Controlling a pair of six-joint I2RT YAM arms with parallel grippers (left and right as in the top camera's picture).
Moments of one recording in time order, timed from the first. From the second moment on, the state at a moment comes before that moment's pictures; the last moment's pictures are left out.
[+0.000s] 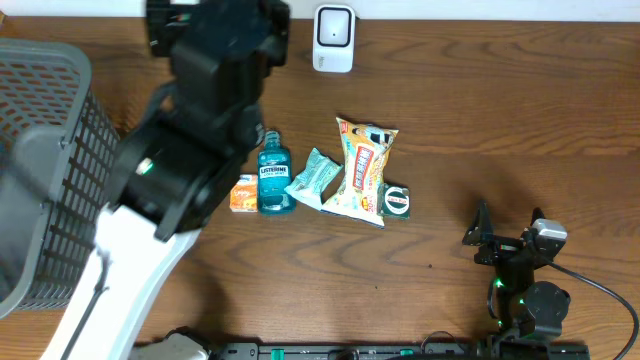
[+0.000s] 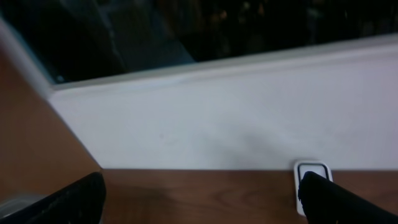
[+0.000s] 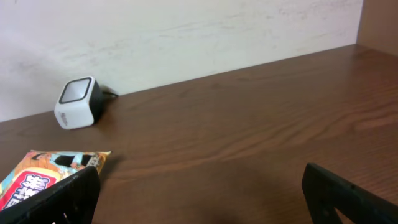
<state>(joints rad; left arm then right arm) -0.54 1.40 1.86 -0.67 -0.72 0.05 -0.11 0.02 0.01 -0.07 -0.03 0.21</state>
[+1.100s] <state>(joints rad) -0.24 0.49 1.46 -0.39 -0.34 0.07 -0.11 0.02 0.01 -0.07 -0.03 0.22</state>
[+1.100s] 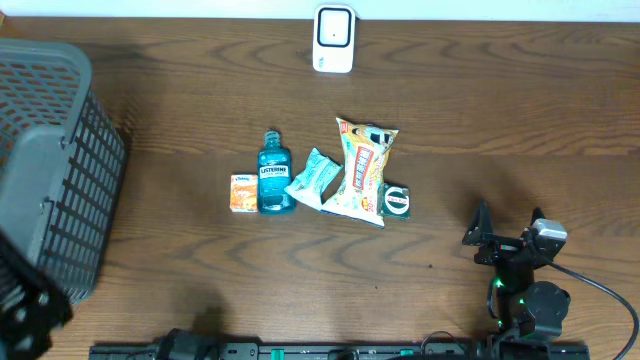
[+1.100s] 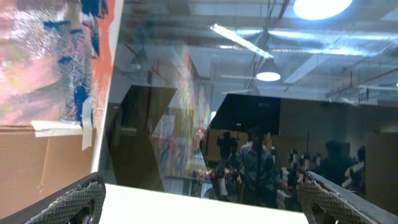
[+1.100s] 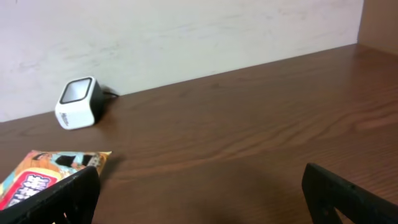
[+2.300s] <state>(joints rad) -0.24 0.02 0.93 0.02 -0.32 0.09 -0.11 0.02 0.01 -0.01 -0.51 0.86</state>
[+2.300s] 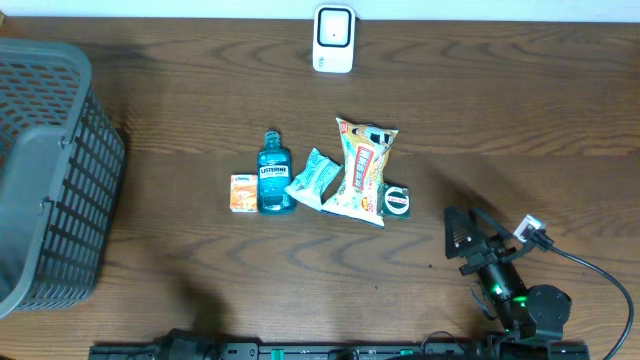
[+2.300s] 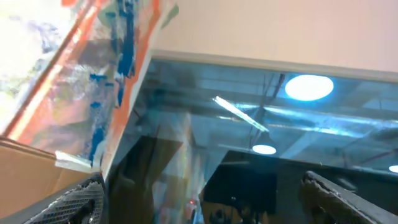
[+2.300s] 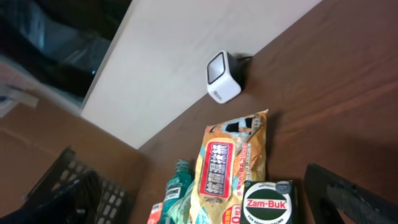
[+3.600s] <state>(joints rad) -0.24 0.01 0.90 0.03 -0.34 0.18 0.31 1.45 0.94 -0.63 -0.18 0.42</state>
